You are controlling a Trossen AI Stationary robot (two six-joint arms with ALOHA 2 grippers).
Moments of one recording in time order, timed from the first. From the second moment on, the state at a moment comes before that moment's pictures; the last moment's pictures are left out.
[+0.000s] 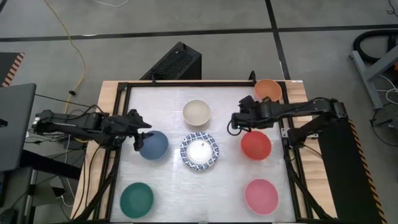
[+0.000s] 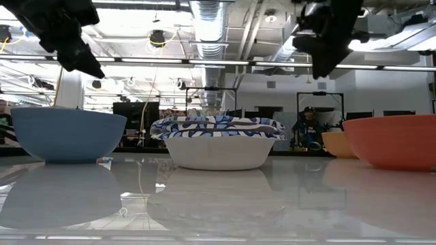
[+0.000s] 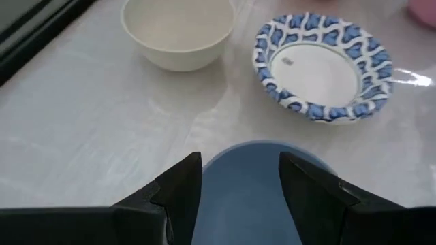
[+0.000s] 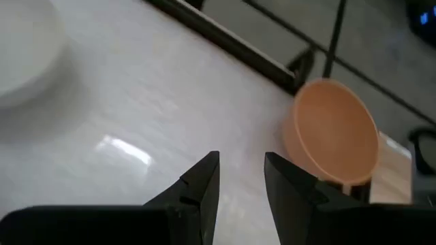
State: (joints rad) left arm -0.09 0.58 0.57 -0.62 -0.28 -0.33; right arm -0.01 1.36 1.20 -1.28 0.79 0.97
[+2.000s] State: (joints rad) left arm -0.04 0.62 0.78 -0.73 -0.23 -0.25; right arm -0.87 1.36 0.82 -0.71 0.26 -0.06
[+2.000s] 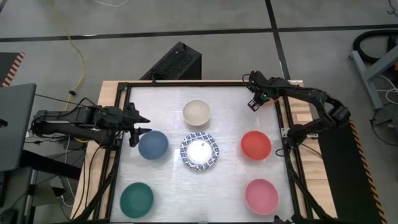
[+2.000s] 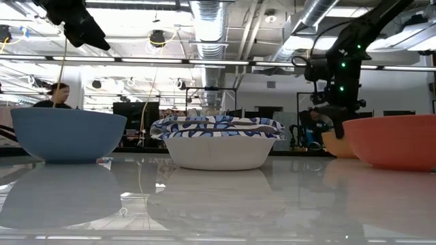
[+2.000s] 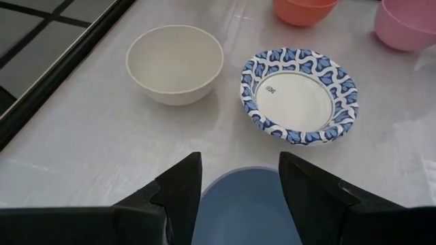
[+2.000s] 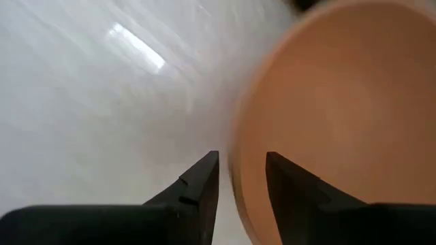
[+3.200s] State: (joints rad) left arm -0.04 0.62 0.78 -0.73 -0.27 -0.12; right arm -0.66 1.36 1.01 -0.66 0.27 -0.06
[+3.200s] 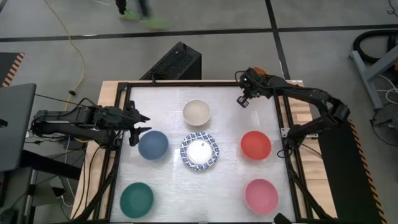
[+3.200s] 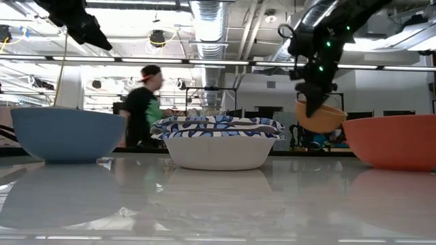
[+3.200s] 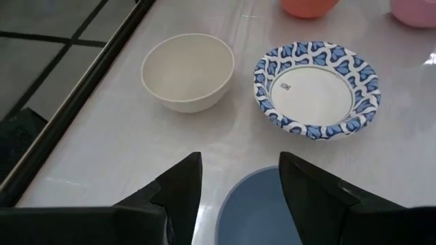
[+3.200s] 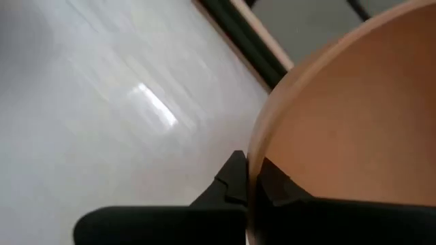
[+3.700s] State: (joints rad) left arm -0.04 0.62 0.78 -0.73 -0.29 -0.06; right arm -0.39 1.36 1.10 -0.53 0.26 -0.32
